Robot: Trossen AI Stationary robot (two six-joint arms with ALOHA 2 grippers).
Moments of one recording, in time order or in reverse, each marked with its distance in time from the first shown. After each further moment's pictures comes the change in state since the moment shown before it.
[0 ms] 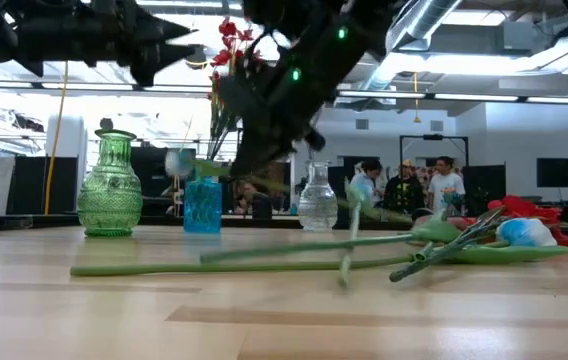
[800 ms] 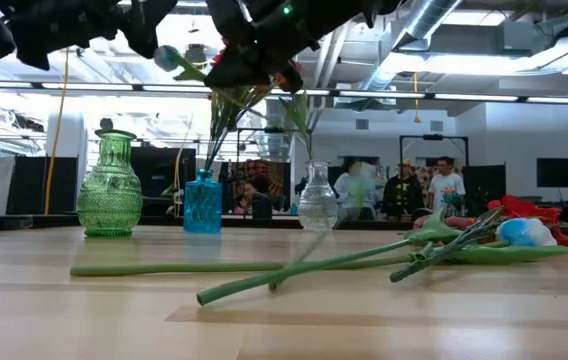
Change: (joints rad) left arm -0.001 -0.053 0.000 0.054 0.380 -0.009; right arm -0.015 -0.108 0.001 0.320 0.068 -0.201
